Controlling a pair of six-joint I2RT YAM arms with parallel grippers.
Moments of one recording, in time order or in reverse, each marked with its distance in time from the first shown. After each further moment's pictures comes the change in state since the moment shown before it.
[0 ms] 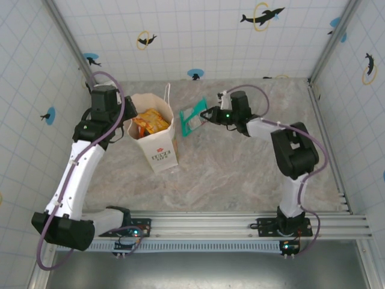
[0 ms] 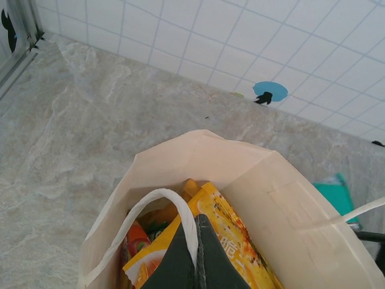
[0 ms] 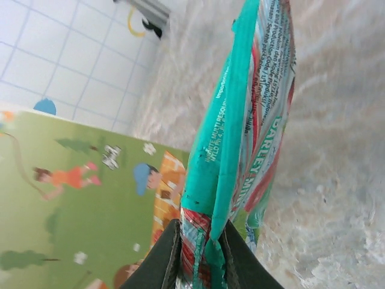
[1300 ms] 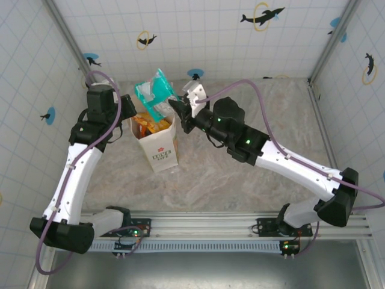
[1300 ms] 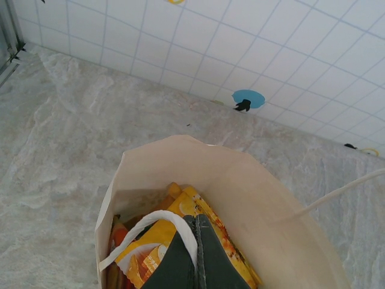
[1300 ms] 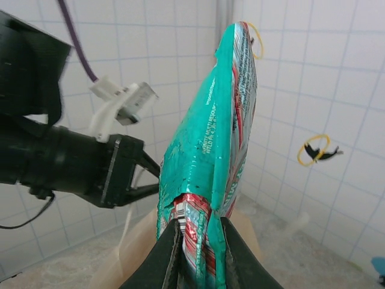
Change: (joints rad) left arm -0.001 -0.026 0.019 0.002 0.048 0.000; right arm 0.602 -0.507 0.175 -0.178 0.750 -0.692
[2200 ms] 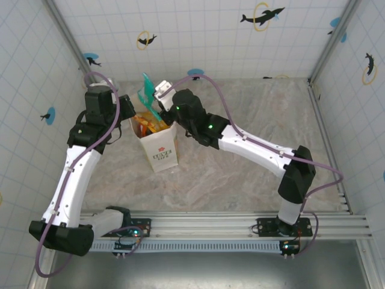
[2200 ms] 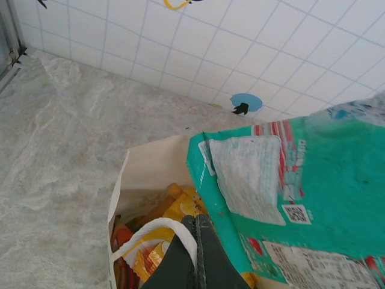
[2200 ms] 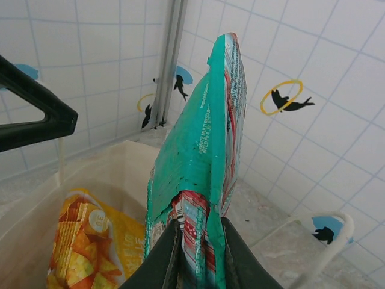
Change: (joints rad) left arm 0.000 -0.020 -0.002 -0.002 -0.002 0.000; right arm -0.016 0.393 0.320 -0.177 0.185 -0.133
